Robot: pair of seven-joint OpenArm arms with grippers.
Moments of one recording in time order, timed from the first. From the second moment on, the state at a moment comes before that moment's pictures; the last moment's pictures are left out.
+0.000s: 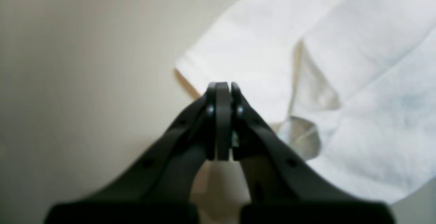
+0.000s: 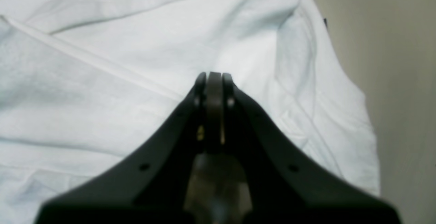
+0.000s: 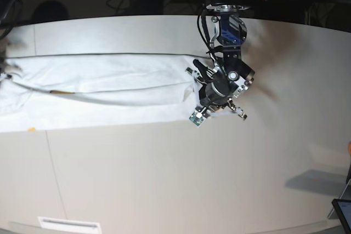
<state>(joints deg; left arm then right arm) -0.3 7.0 -2.4 99.5 24.4 -40.8 52.6 0.2 28.0 34.8 56.3 6.5 29.6 -22.8</state>
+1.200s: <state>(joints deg) 11.7 -11.7 11.7 114.9 9.5 -40.7 56.6 0.3 27.7 34.8 56.4 6.4 29.2 -22.8</state>
